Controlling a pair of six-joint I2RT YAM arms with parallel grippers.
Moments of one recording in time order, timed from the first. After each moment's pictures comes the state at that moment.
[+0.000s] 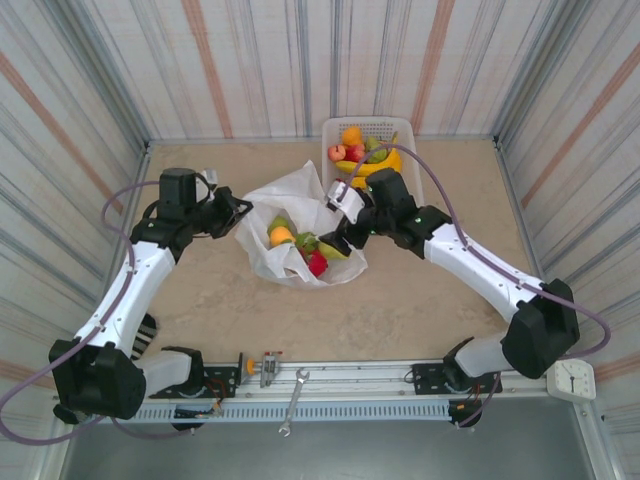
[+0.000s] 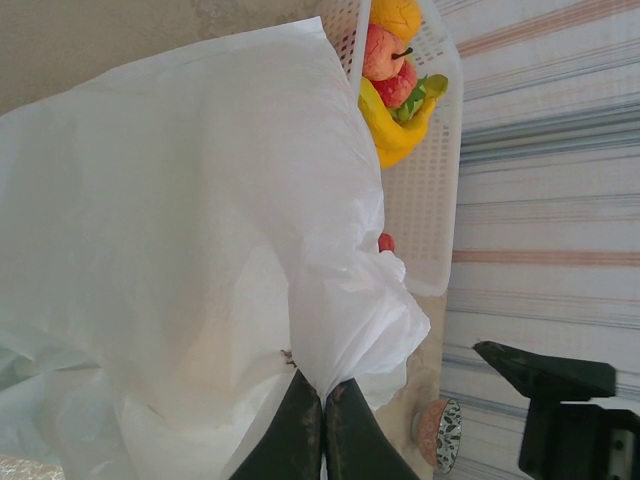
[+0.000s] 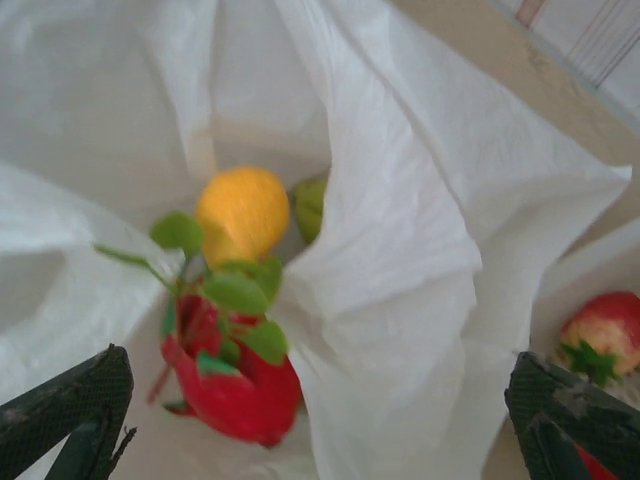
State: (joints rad) left arm -0.17 1.18 1.03 -0.49 0.50 -0.86; right arm 0.63 1.38 1.12 -0.41 -0.31 -0.42
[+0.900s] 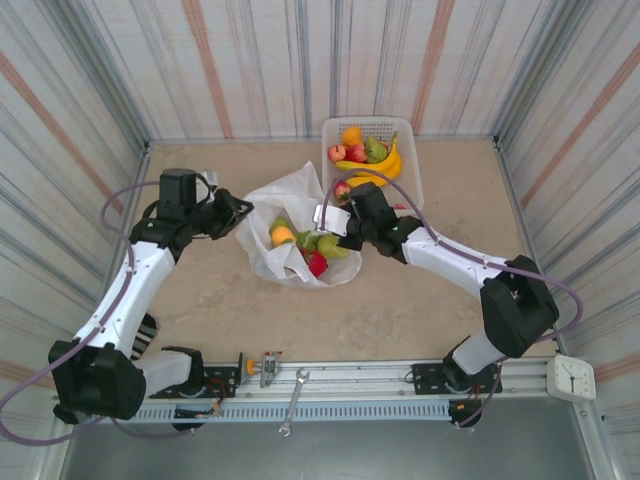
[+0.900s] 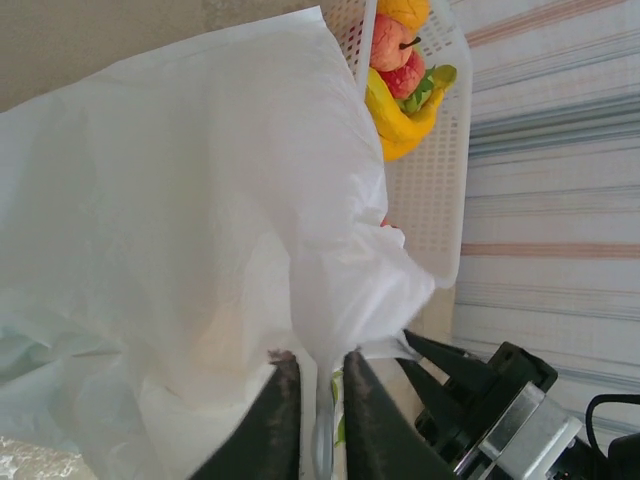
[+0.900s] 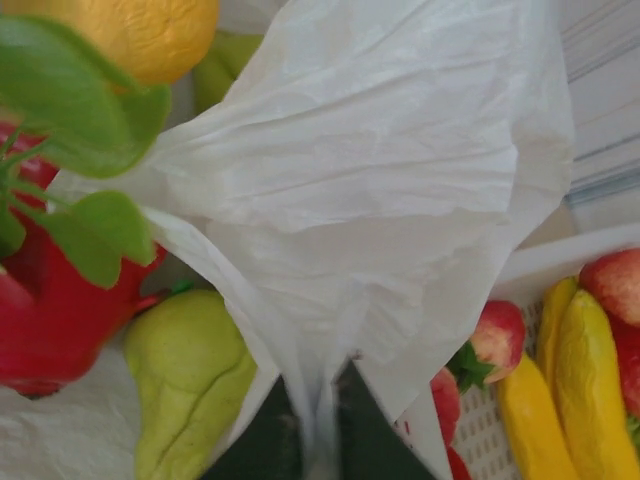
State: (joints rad) left arm -0.17 1.18 1.05 -0.53 0.49 -0.83; right arm 0.67 1.53 1.04 -0.18 -0.09 -0.77
